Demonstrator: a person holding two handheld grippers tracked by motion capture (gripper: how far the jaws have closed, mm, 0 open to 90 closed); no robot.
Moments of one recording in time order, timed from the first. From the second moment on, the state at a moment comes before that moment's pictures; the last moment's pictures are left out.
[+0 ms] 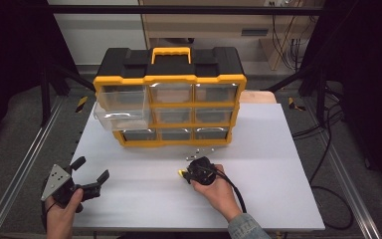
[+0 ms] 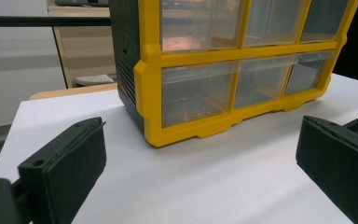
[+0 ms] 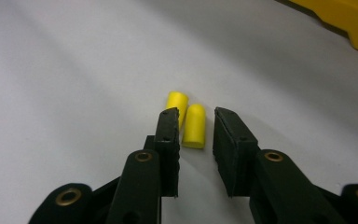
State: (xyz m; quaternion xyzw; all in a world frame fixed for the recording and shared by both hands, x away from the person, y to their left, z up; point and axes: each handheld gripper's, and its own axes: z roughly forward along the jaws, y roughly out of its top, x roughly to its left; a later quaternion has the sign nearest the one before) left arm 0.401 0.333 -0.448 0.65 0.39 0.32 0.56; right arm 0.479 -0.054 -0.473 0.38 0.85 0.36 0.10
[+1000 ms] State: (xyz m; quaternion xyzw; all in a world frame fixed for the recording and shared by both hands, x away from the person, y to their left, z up) left arm 0.400 0.334 -0.449 0.65 0.39 0.32 0.56; right arm 0.471 -0.081 -0.347 0.35 0.77 0.52 0.14
